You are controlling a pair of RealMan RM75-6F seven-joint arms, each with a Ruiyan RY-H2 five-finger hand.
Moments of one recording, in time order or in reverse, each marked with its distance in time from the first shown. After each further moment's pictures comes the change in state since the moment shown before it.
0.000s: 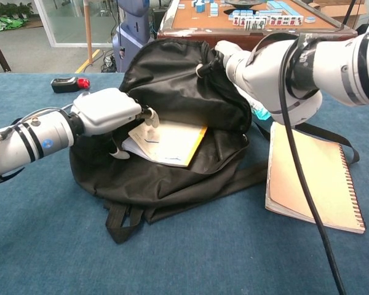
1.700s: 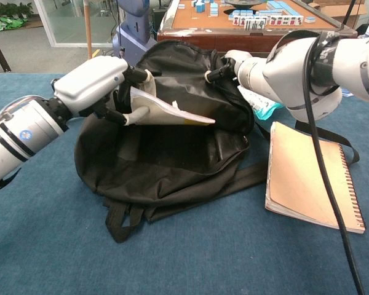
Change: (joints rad) left arm 0.051 -0.073 0.020 0.095 0.025 0.432 -0.411; right arm -0.052 0.039 -0.021 0.003 -0.001 -0.120 0.108
